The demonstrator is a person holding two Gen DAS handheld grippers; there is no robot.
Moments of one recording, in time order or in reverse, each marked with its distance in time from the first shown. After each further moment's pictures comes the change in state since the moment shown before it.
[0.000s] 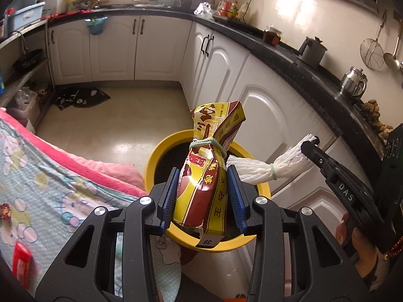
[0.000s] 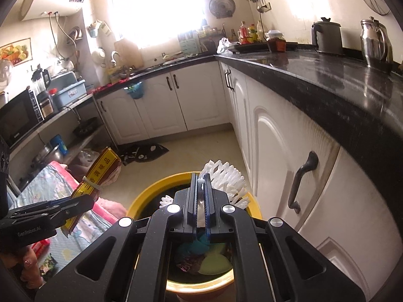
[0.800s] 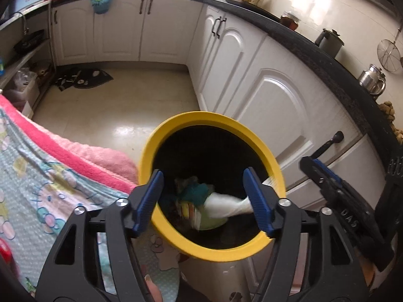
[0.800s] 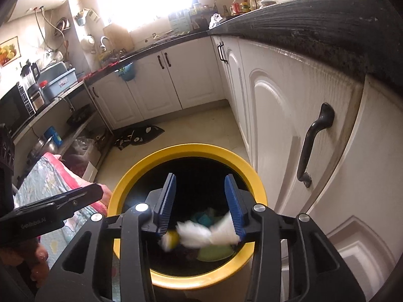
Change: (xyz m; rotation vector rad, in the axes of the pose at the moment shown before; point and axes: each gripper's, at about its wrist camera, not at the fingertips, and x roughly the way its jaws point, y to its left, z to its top) left arm 0.050 0.014 -0.008 -0.061 0.070 0.035; right arm 0.042 -0.012 -0.022 0.049 0.111 -0.008
